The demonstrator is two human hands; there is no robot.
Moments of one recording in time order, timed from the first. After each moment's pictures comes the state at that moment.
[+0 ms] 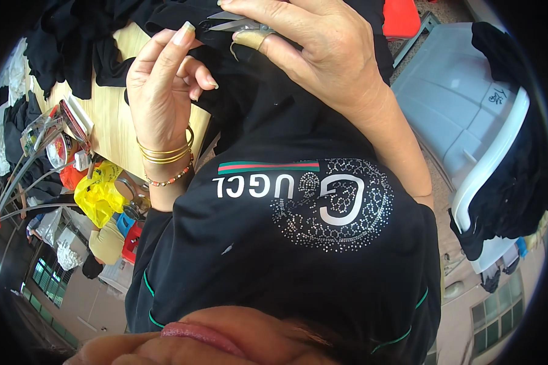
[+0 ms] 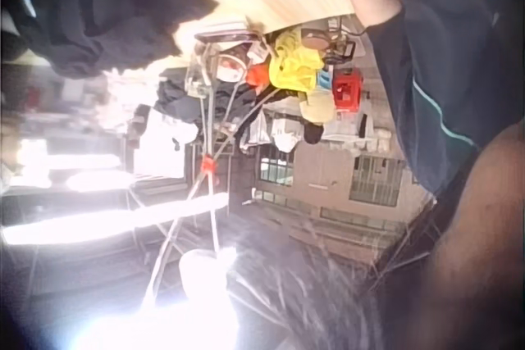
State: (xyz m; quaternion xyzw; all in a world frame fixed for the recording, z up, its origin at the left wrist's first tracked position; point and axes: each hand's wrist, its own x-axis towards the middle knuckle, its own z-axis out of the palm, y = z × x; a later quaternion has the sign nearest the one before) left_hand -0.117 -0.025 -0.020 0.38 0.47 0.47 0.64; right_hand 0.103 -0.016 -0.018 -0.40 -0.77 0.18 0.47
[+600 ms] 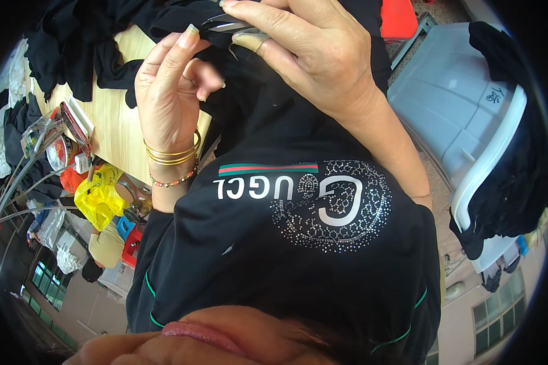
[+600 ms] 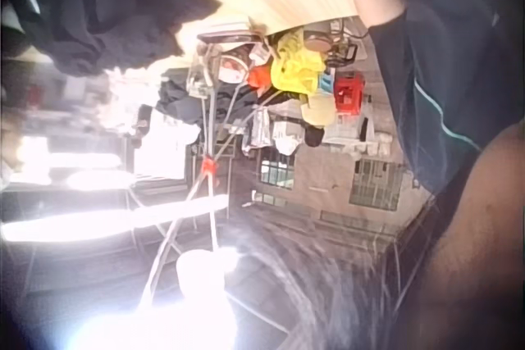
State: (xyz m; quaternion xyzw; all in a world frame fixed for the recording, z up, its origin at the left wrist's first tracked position) left_hand -0.110 -0.028 -0.020 0.33 0.46 0.49 0.67; right_hand 0.097 -0.019 -0.020 -0.40 -0.77 0.08 0.49
